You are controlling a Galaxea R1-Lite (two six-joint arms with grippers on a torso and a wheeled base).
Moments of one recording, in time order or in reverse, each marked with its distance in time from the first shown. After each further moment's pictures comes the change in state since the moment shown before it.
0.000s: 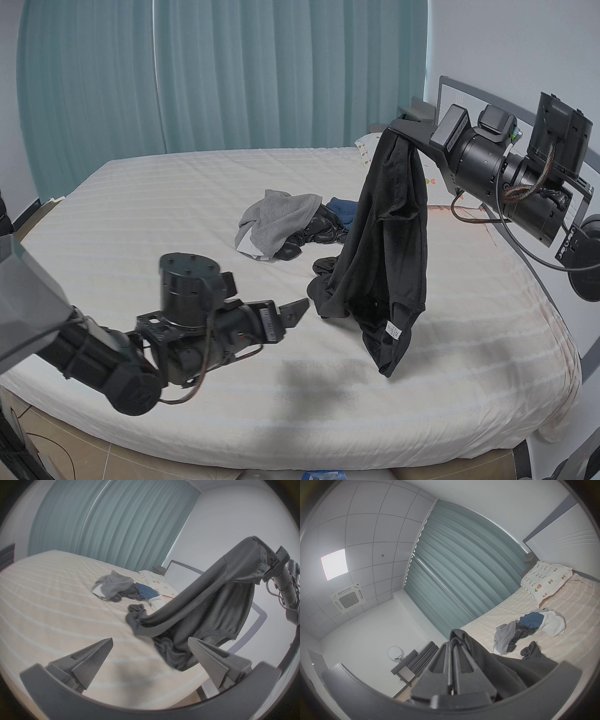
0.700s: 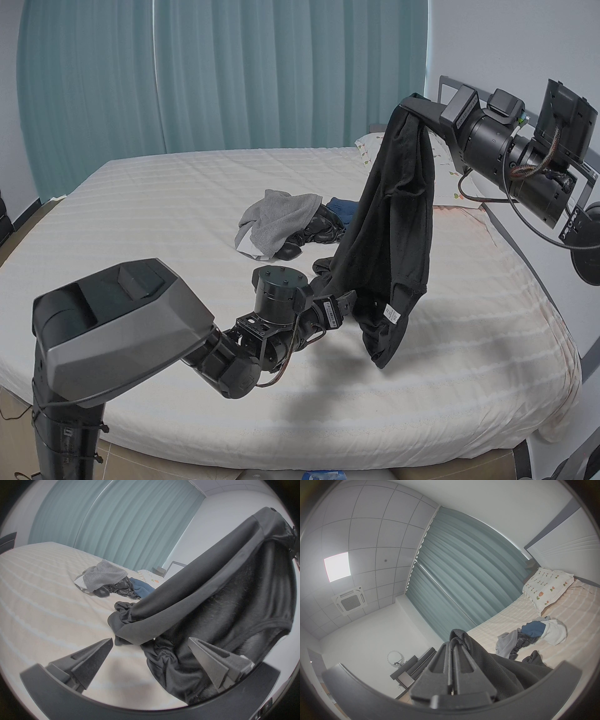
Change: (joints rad) left arm -0.054 0.431 -0.413 -0.074 0.057 -0.074; right arm -0.037 0.005 -0.060 -0.009 0.006 0.001
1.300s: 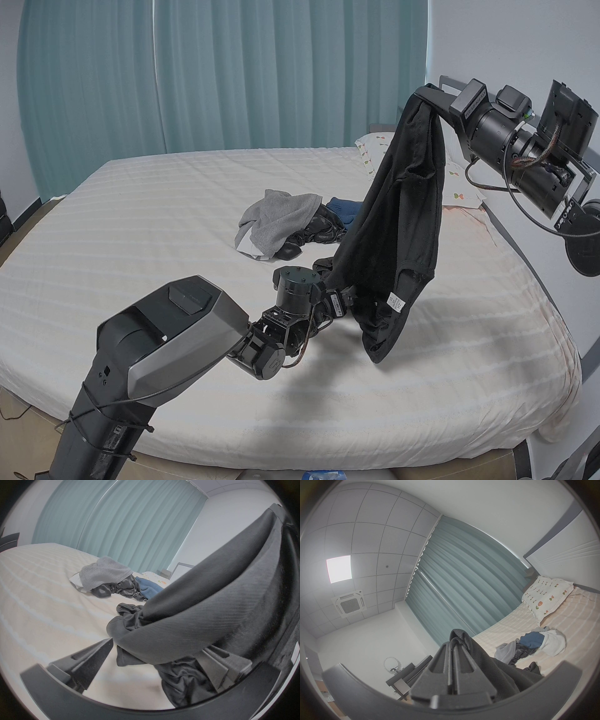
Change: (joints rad) left arm 0.054 0.264 -0.370 0.080 0.020 0.023; right arm -0.066 0.028 -0.020 -0.077 0.003 0.002
